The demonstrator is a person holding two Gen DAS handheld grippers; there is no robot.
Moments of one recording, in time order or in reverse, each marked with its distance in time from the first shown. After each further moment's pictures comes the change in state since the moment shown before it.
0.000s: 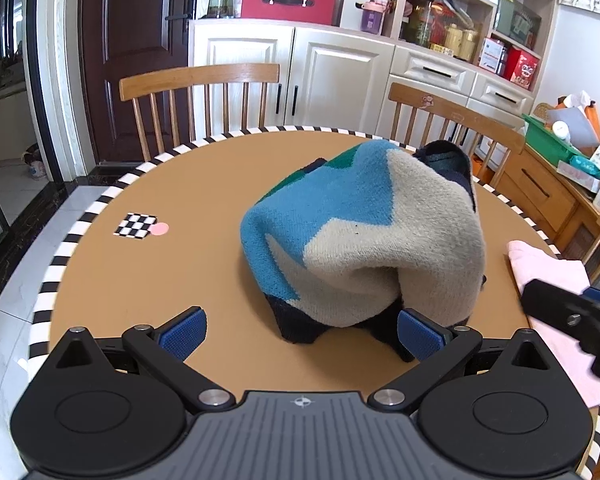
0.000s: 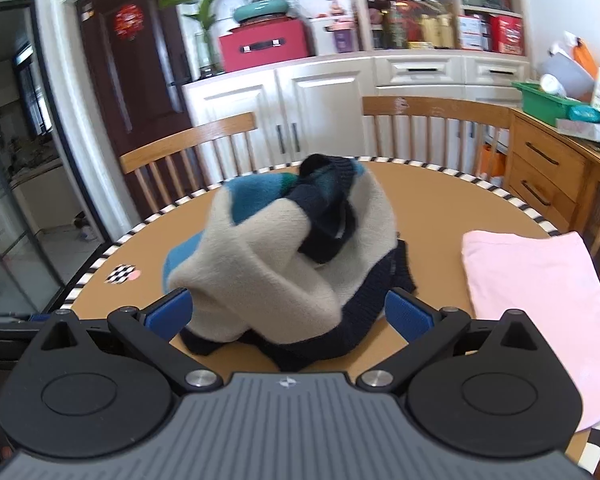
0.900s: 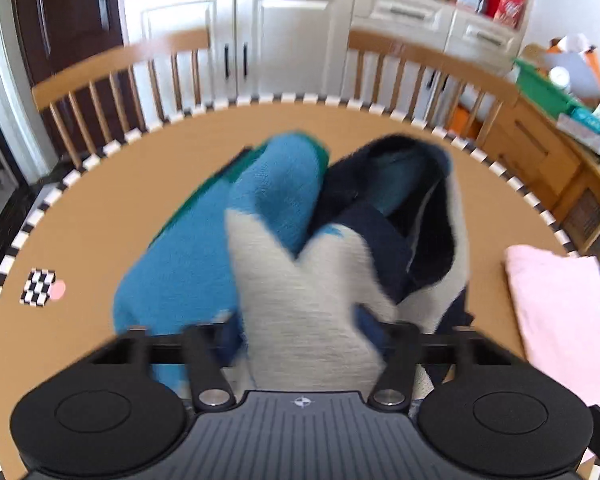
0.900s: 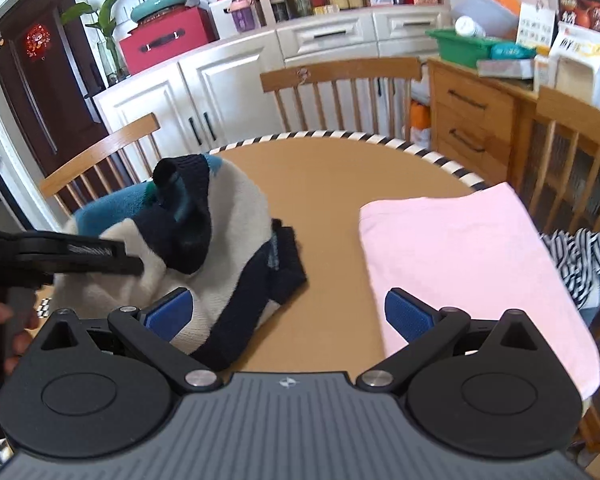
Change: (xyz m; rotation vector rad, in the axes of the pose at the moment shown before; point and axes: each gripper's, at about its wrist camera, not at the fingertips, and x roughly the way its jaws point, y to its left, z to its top) left arm 0.132 -0.100 0.086 0.117 0.174 -0.019; right arm 0.030 -0.092 0.011 0.177 0.076 -0.141
